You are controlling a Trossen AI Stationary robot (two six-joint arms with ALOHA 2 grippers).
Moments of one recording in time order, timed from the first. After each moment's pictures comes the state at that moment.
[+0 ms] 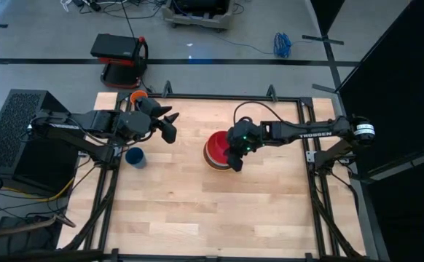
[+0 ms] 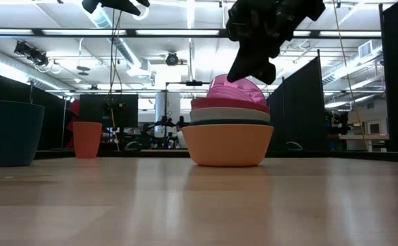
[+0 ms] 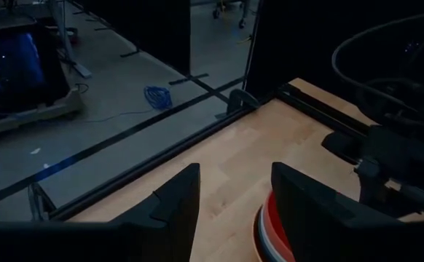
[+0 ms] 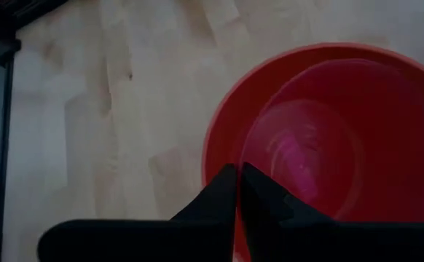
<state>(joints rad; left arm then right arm) -0.10 1.06 1.19 -0.62 -0.79 -0.53 -0.06 1.51 1.11 -0.40 -0.09 0.37</state>
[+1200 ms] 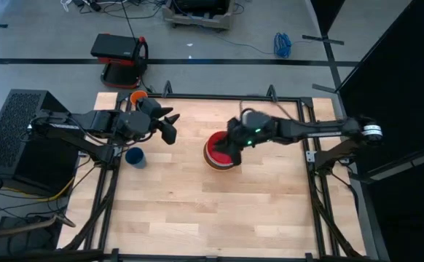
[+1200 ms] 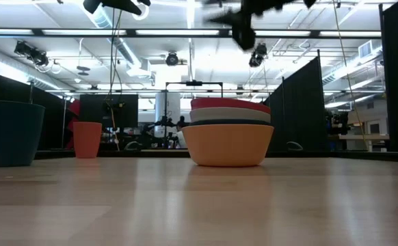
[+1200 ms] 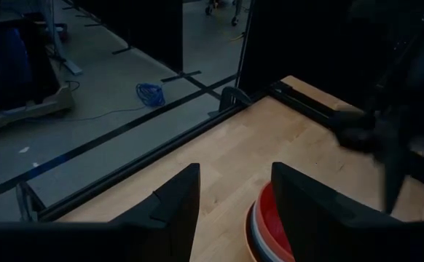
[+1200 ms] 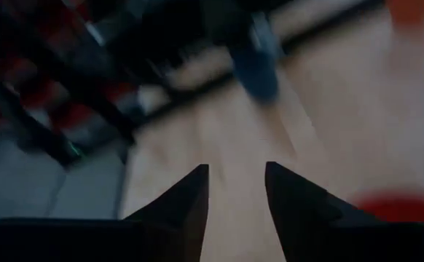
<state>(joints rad) -0.10 1.06 1.19 -0.55 -0.76 -0.50 -0.06 1.35 1.11 0.00 -0.17 0.42</state>
